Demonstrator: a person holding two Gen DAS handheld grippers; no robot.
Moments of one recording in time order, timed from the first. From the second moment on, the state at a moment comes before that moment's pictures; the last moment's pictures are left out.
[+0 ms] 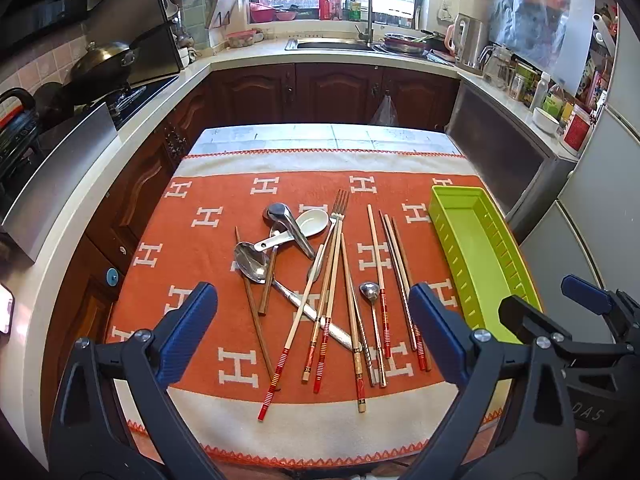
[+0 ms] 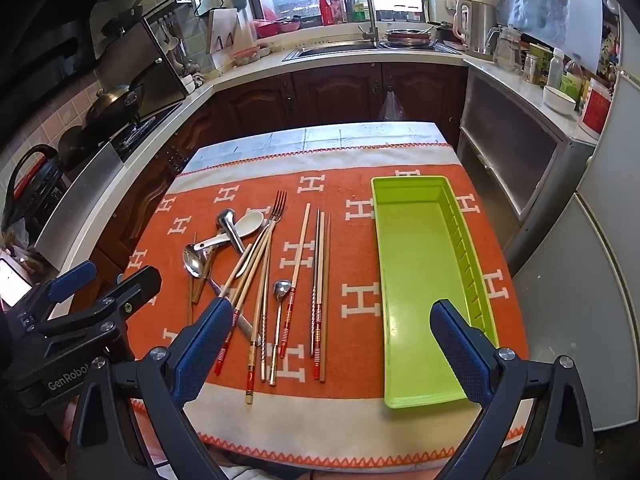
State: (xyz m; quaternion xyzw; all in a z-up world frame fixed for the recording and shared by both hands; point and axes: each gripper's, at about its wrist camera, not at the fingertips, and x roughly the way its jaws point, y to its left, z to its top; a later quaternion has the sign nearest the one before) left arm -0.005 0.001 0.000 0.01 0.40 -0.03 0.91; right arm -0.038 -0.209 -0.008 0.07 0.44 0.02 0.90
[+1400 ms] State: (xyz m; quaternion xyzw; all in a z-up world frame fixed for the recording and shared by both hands) left arm -0.009 0.008 -0.002 0.02 0.42 -0.01 0.91; right arm -0.034 -0.202 -0.017 0.08 0.45 0.02 0.89
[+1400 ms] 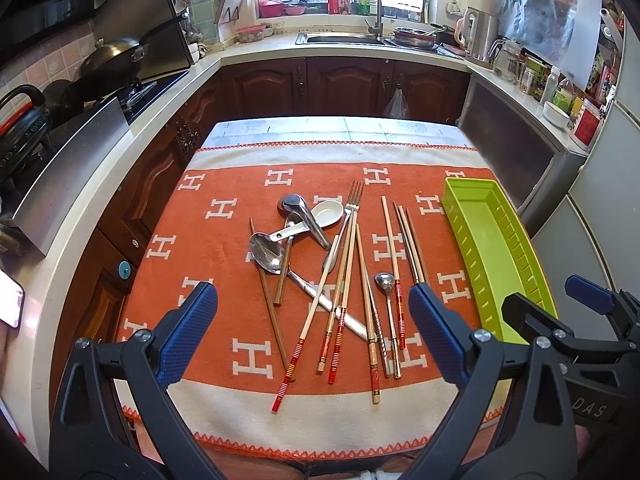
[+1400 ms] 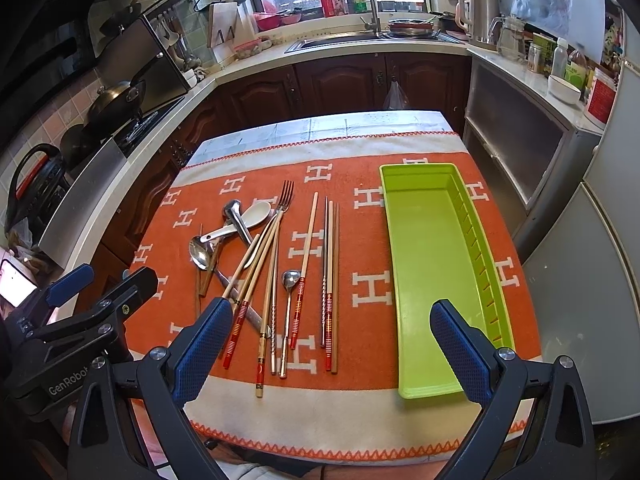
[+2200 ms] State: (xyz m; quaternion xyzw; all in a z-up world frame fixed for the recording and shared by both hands) left arm 0.013 0.020 -0.012 0.04 0.41 -0.03 0.91; right arm 0.003 -0.190 -0.039 0.08 0.49 0.06 0.87
